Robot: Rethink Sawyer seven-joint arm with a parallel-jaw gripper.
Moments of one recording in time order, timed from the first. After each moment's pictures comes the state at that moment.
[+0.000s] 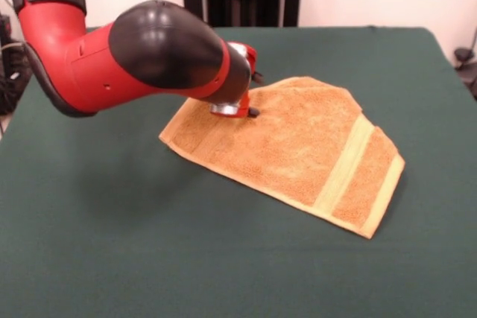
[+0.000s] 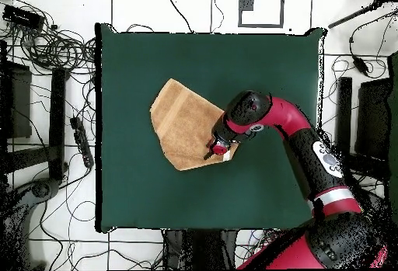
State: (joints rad) arm -0.79 -0.09 0.77 1.29 -0.55 1.48 0.52
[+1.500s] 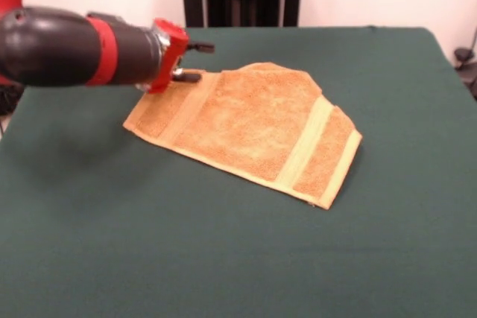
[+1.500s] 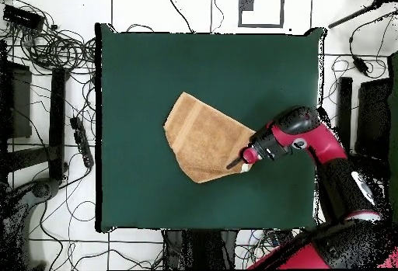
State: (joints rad) arm -0.82 -0.12 0.43 1.26 -0.12 1.58 0.81
